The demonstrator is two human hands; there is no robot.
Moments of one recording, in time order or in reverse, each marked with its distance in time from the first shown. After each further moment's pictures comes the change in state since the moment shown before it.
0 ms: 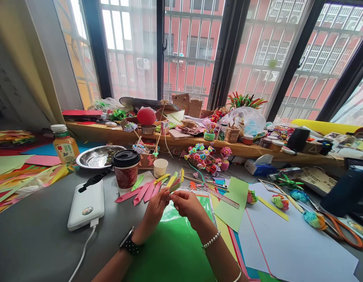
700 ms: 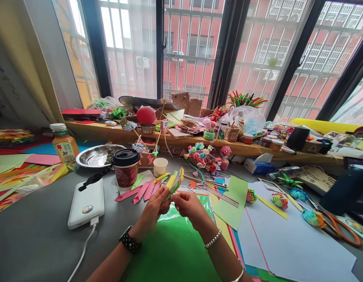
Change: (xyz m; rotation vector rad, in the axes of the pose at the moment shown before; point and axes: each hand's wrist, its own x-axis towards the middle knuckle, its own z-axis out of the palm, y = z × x) left_hand 0.001 0.018 -0.002 -0.713 -0.237 -0.382; right_hand -0.001 0.009 -0.007 -0.020 -0.013 -0.030
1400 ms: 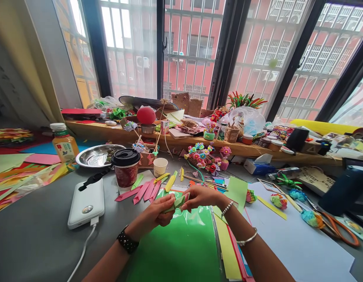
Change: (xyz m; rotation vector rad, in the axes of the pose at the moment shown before) left_hand -0.009 0.011 0.000 -0.017 -0.386 -0.296; right_hand 0.006 -0.057 -0.044 -0.822 -0.526 0.031
